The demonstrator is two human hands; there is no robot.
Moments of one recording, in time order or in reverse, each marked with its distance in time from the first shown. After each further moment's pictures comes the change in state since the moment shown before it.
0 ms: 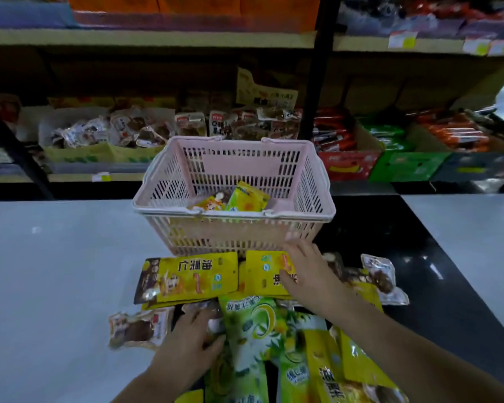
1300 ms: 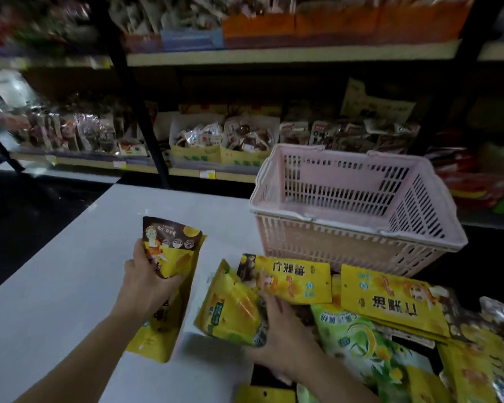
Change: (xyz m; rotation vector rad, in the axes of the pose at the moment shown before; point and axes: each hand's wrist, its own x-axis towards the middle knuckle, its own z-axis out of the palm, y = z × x) left_hand -0.065 -0.165 -0.166 -0.371 0.628 -0.483; right_hand 0.000 -0.199 0.113 0.317 -0.467 -0.012
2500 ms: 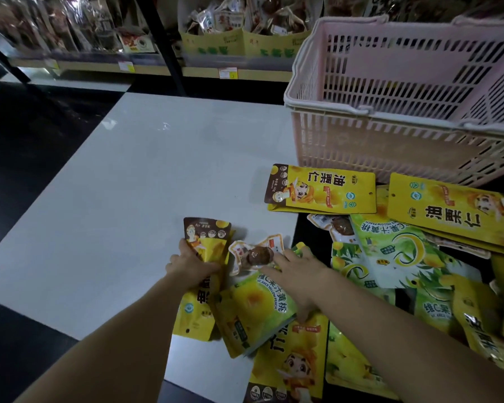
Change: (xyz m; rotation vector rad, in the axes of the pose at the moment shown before) left_hand -0.041 -0.149 0.083 0.421 -0.309 -0.488; right_hand 0.018 0.019 0.079 -0.949 -0.667 -0.262
